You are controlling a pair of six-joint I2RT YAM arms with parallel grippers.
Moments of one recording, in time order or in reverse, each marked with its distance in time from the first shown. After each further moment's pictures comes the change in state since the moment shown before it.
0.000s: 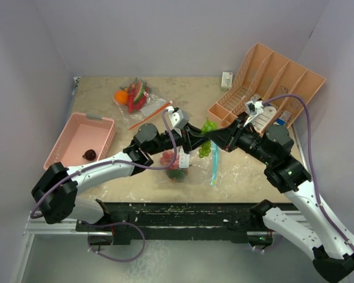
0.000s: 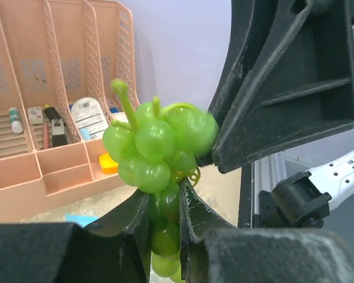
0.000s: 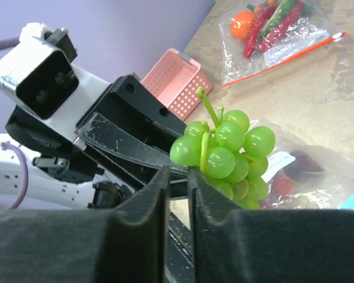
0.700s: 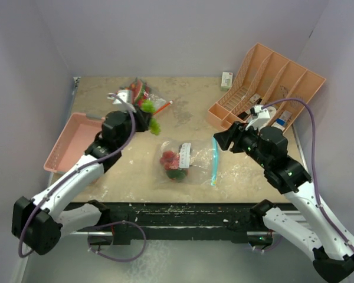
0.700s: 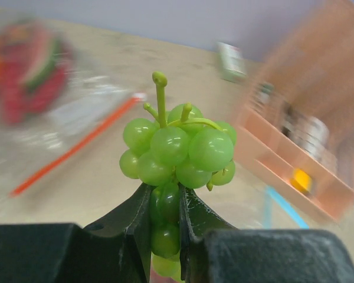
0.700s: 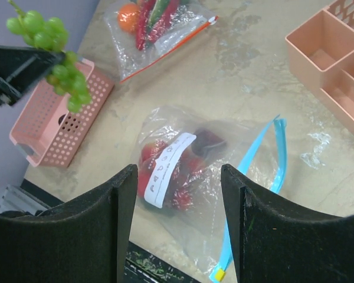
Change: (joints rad) left arm 0.298 -0.279 -0.020 -0.575 -0.520 -0.158; right arm 0.000 -0.009 -0.009 -0.199 0.326 -0.129
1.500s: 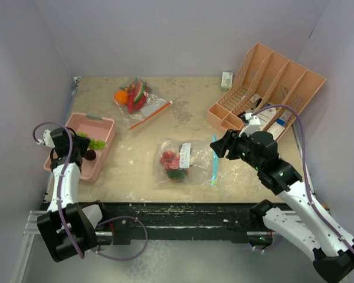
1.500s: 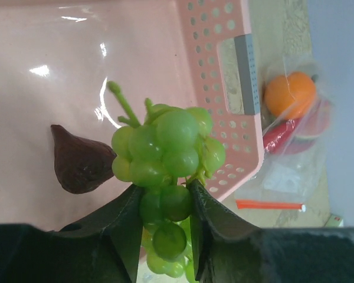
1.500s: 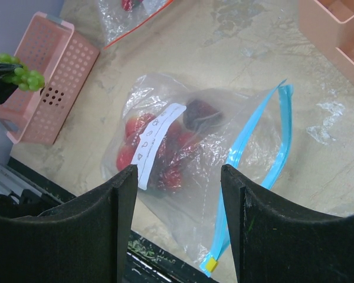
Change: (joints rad) left arm 0.942 -0.101 -0.234 -0.364 0.096 -0.483; right arm 0.000 -0.011 -0.146 0.041 -0.052 0.005
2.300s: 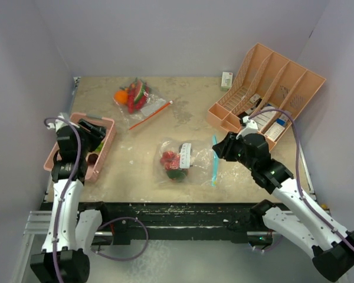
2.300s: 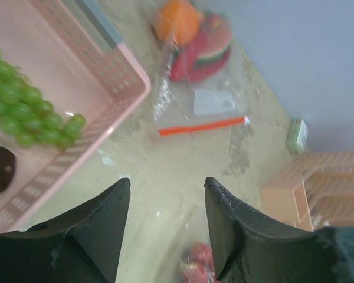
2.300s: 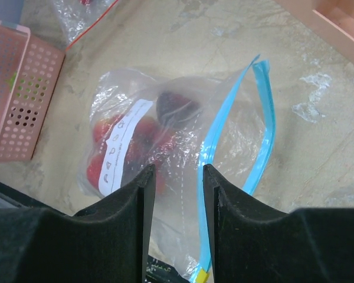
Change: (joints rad) left arm -0.182 -0.246 0.102 -0.141 0.083 0.121; right arm 0.000 0.041 -0.082 0.053 0.069 0.068
